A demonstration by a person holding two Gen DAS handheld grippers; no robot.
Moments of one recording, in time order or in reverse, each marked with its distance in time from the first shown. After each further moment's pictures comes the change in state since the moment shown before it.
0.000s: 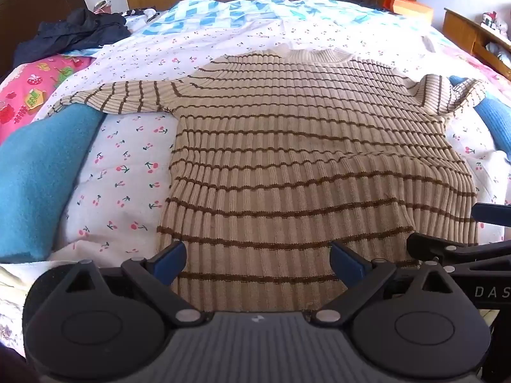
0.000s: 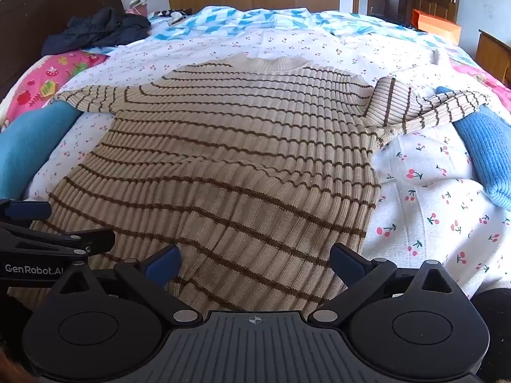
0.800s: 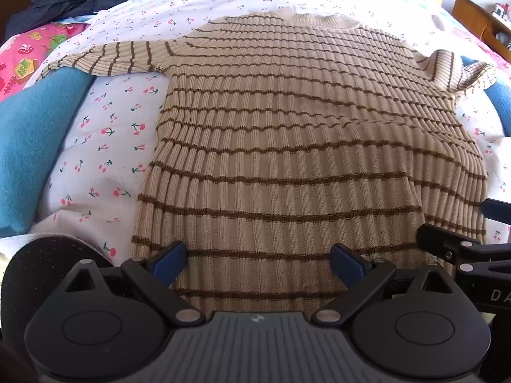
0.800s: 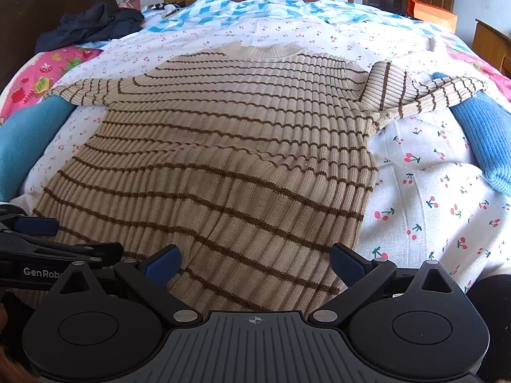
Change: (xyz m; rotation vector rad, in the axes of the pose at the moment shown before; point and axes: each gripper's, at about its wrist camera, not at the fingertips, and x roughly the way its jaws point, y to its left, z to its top) left arm 0.024 -0.005 -0.001 -0.036 0.142 -0.013; right arm 0.004 -0.005 -0.005 0.025 0.034 -0.001
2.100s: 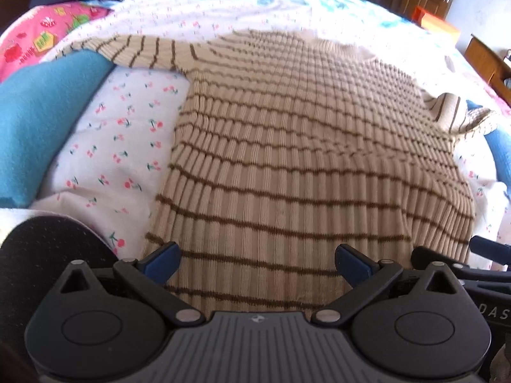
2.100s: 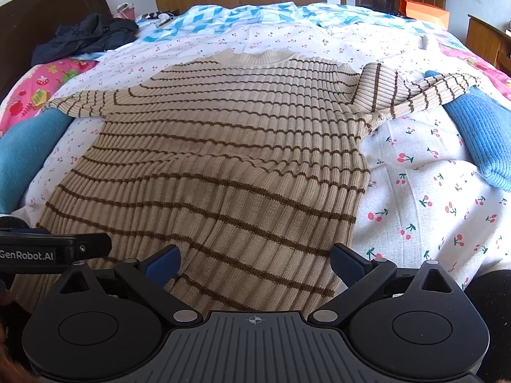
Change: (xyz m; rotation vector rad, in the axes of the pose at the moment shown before) left arm -0.011 0.018 -0.002 -0.146 -0.067 -0.048; right arm -0.005 -0.004 0.000 0.032 -0.027 0.000
